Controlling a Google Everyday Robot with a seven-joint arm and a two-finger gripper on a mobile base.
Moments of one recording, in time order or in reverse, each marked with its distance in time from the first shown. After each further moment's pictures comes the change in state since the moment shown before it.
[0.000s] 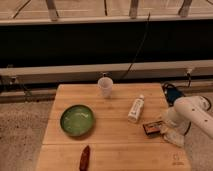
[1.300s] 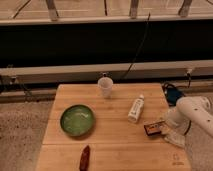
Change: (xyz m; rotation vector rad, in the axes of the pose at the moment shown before) arm 0.003 0.004 -0.003 -0.005 -0.022 -0.008
